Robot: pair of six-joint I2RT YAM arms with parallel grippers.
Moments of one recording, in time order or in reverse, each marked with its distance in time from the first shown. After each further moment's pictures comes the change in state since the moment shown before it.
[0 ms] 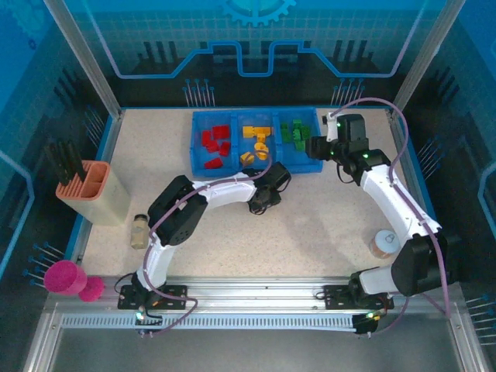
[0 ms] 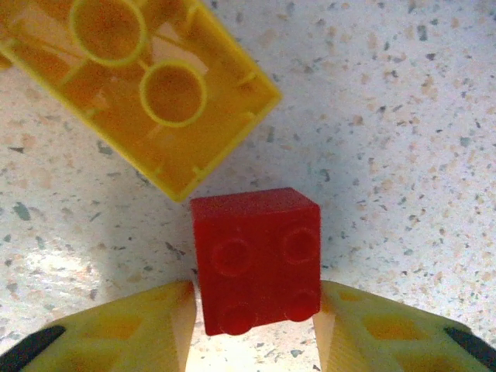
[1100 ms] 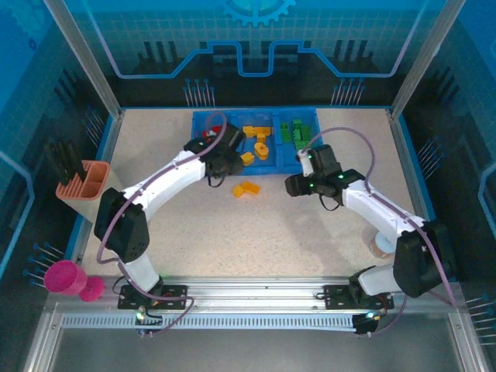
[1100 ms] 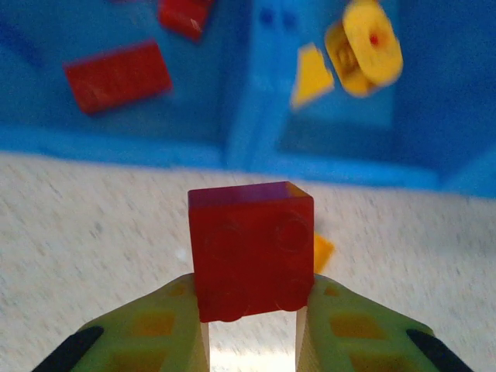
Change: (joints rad) left arm 0.279 -0.380 -0.014 -0.150 -0.042 0.525; right arm 0.218 0.025 -0.233 -0.017 -0.016 0.001
